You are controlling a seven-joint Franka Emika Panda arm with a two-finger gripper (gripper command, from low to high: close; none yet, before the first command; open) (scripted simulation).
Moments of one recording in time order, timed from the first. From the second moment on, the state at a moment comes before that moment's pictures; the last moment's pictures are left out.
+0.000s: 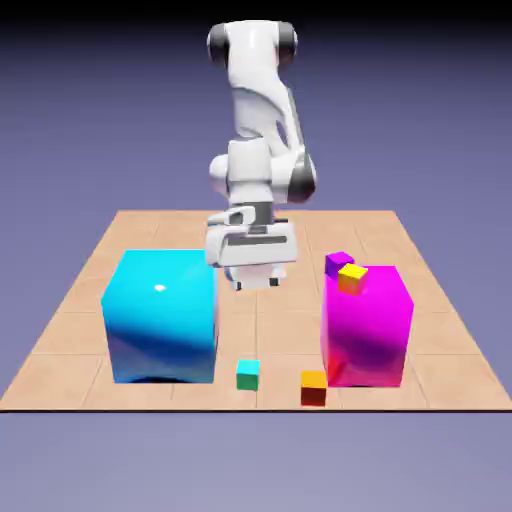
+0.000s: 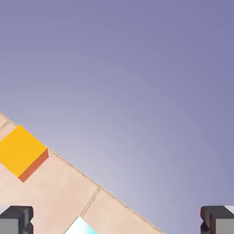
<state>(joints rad) 0.15 -0.17 -0.15 -2.66 0.14 2.88 -0.09</state>
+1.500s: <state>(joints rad) 0.66 -0.01 -0.60 -2.43 0.00 2.58 -0.94</state>
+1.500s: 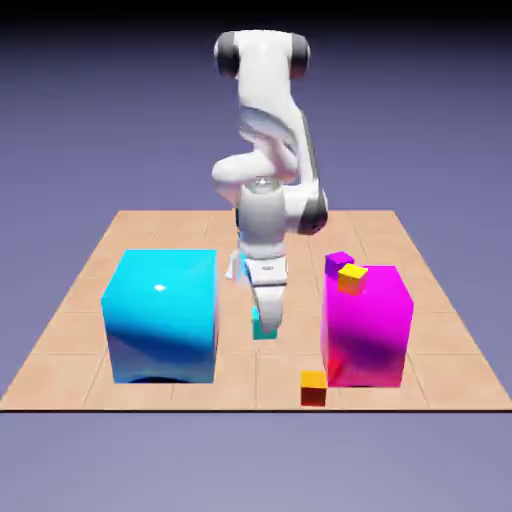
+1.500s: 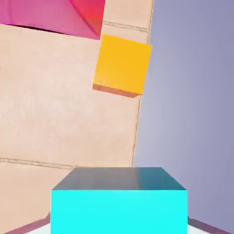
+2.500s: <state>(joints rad) 1.75 -0.76 -1.50 -2.23 -0.85 2.16 -0.90</state>
